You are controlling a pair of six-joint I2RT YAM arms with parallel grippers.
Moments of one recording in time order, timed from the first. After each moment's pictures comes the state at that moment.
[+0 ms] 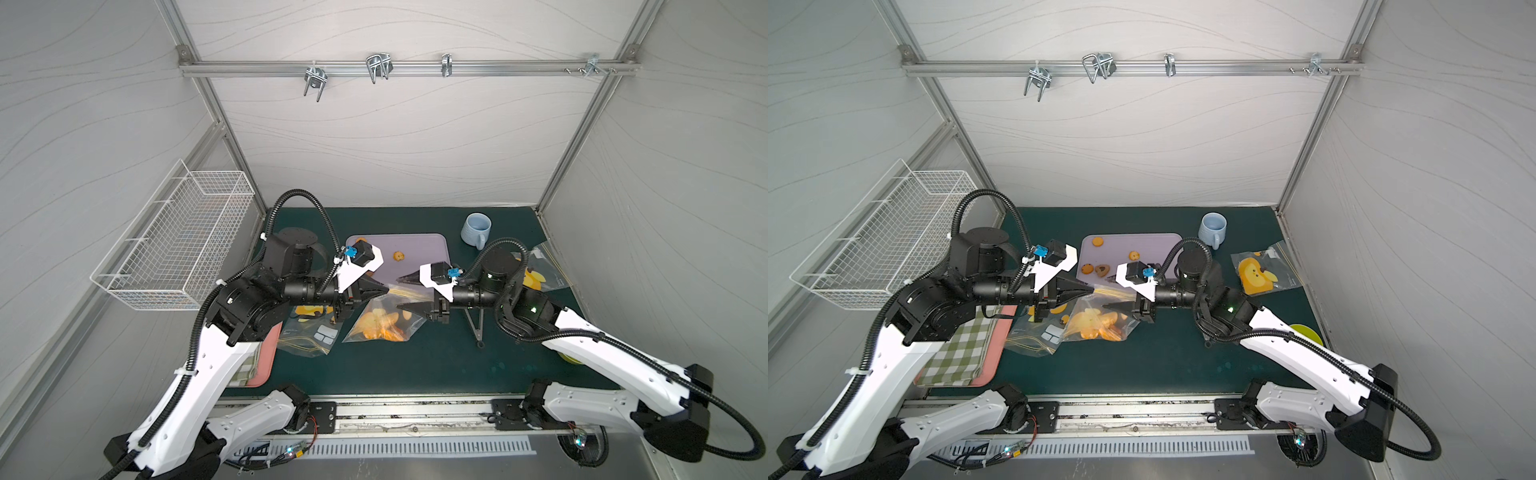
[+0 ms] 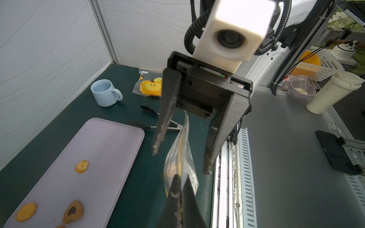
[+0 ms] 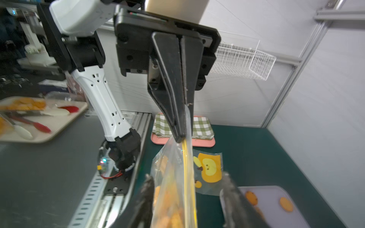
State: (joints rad) left arm -0.56 1.01 1.45 -0.98 0.69 0.34; right arm 0.97 1.11 1.07 -0.08 -0.60 -0.25
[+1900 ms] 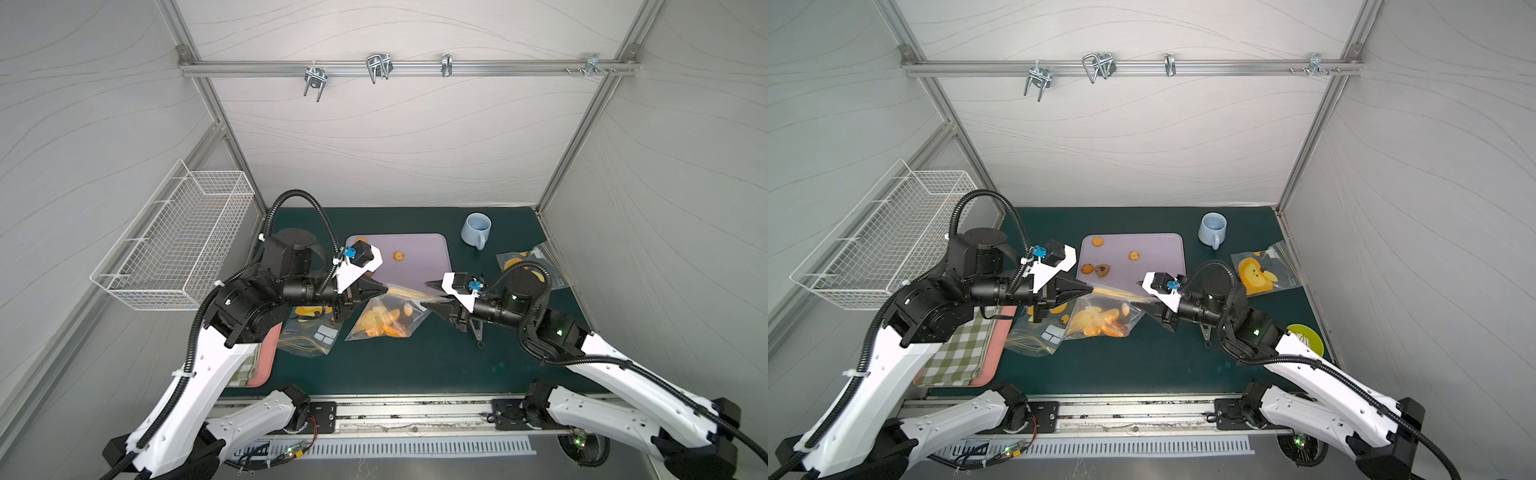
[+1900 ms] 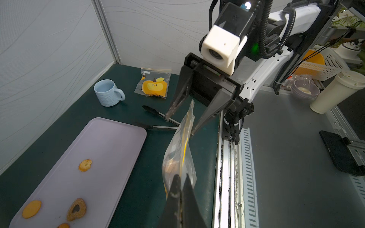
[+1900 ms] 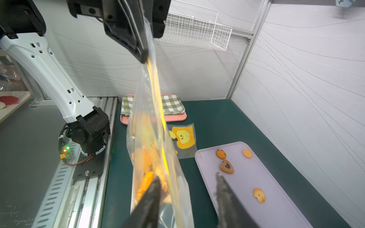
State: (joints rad) left arm -0.57 1.00 1.46 -0.99 0.67 0.34; right arm 0.92 0.86 0.85 -0.16 -0.36 -0.28
